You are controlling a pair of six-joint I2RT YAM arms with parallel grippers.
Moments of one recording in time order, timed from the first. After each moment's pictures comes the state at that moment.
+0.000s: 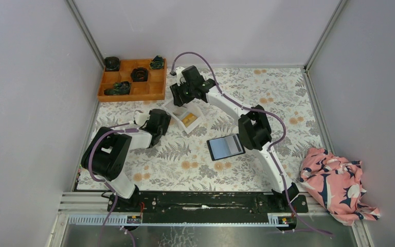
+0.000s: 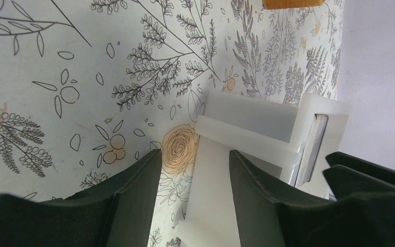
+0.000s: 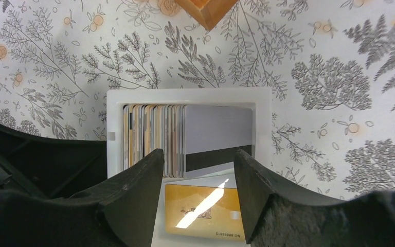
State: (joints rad) left arm -0.34 1.64 0.62 0.29 -0.36 -1.47; right arm 0.70 2.43 2.22 -0.52 -0.21 0.06
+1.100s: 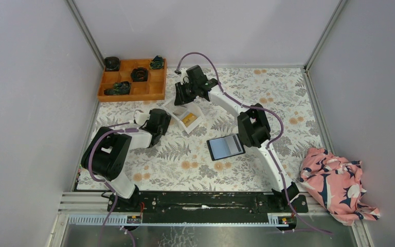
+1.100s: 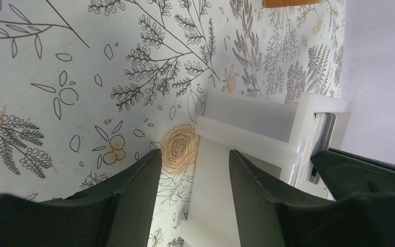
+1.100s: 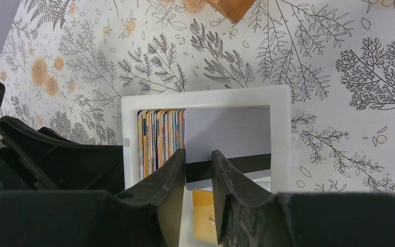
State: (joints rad) left arm -0.34 1.64 0.63 0.29 -0.36 -1.45; right arm 0.65 2.51 2.25 -0.48 -0.43 0.24
